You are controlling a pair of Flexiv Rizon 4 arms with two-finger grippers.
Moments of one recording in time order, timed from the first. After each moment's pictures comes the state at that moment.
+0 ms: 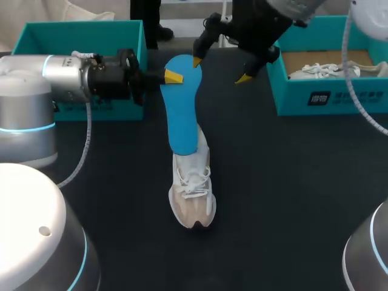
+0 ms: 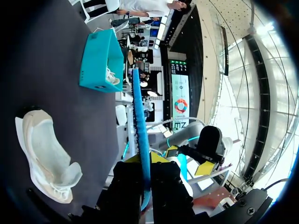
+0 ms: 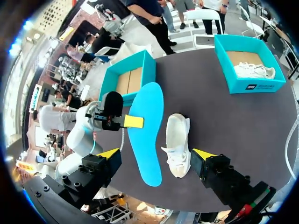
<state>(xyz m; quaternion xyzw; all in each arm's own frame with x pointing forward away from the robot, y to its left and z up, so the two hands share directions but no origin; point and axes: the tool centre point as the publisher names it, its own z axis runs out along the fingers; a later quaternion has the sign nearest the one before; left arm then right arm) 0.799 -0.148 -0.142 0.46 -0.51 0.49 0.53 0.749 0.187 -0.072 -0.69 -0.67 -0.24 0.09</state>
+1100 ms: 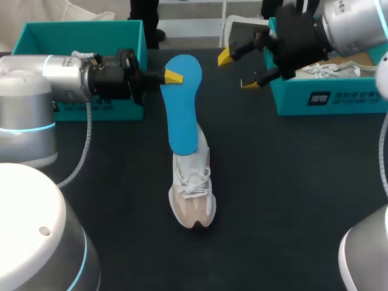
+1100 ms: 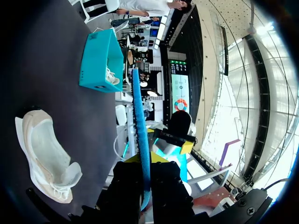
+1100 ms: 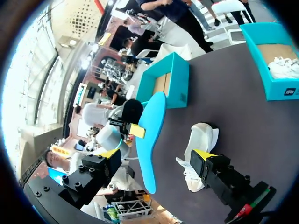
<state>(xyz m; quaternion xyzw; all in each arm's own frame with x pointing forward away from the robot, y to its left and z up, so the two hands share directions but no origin) 0.799 -0.148 -0.142 0.46 -0.51 0.49 0.53 0.782 0.154 -0.104 -0.59 -0.65 -0.41 0.25</state>
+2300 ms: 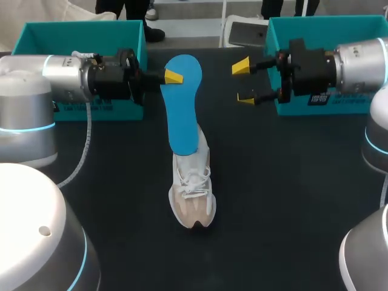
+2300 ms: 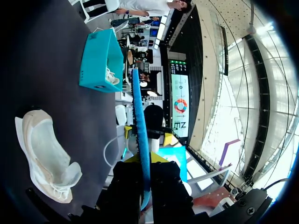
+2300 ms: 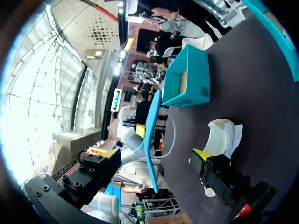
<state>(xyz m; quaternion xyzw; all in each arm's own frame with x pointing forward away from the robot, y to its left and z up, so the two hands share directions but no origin) 0.799 -0.148 -0.142 0.46 -0.51 0.49 0.53 0.788 0.140 -0.139 -0.52 -0.57 -0.50 0.38</state>
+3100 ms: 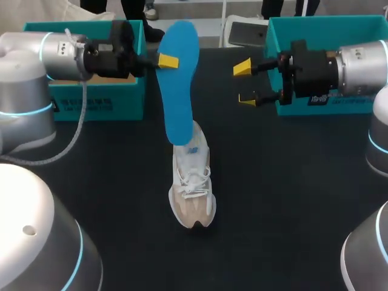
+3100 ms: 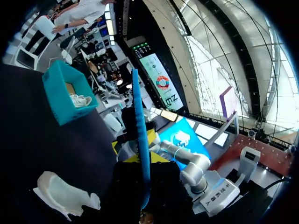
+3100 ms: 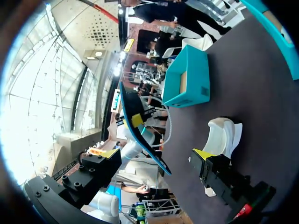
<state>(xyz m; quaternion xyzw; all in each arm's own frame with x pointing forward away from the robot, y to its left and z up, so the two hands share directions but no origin) 0.812 -0.140 -0.108 0.26 -0.63 0.60 0.42 0.785 0.138 -0.139 -0.53 -0.57 -0.50 0.38</state>
